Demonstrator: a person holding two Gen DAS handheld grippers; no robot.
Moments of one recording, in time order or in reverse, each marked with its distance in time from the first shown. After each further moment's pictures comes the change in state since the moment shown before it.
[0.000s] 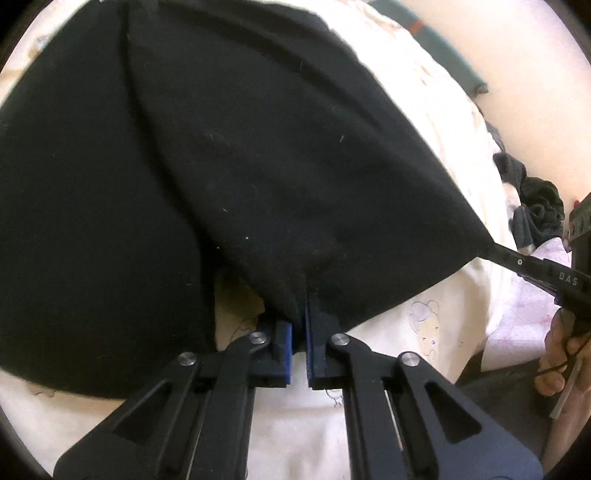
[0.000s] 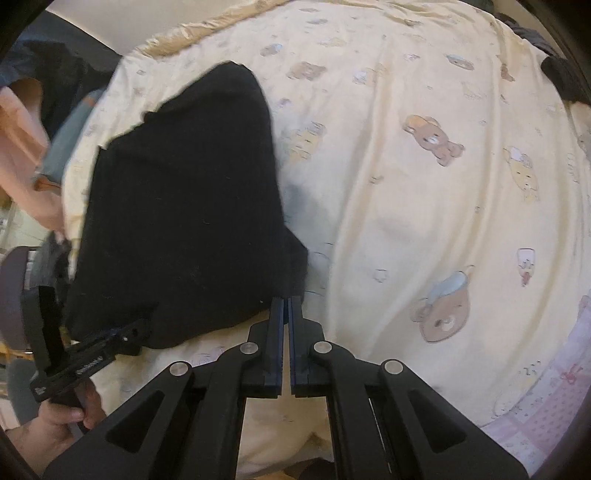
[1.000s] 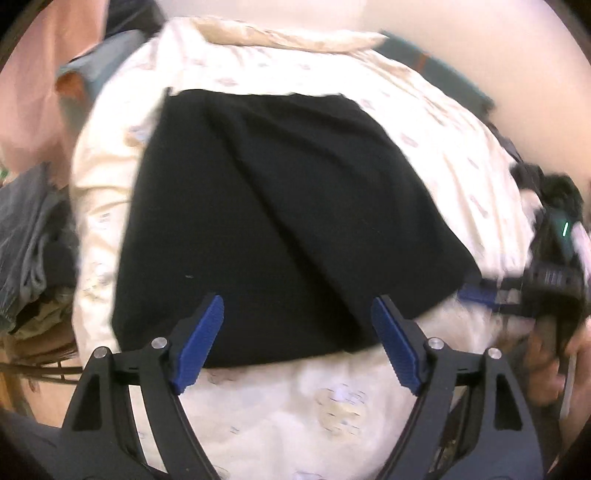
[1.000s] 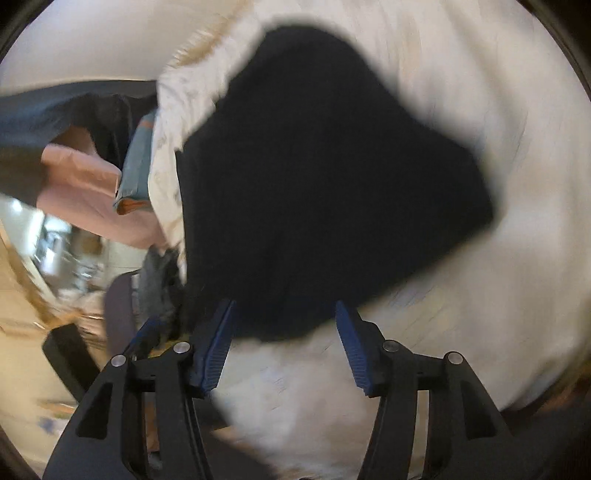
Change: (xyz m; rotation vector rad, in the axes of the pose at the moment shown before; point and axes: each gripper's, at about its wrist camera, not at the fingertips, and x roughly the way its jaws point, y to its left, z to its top) left arm -0.140 0.035 -0.001 0.103 -0.200 0.254; right arm 0.055 0.073 -0.056 0.308 0.151 0.469
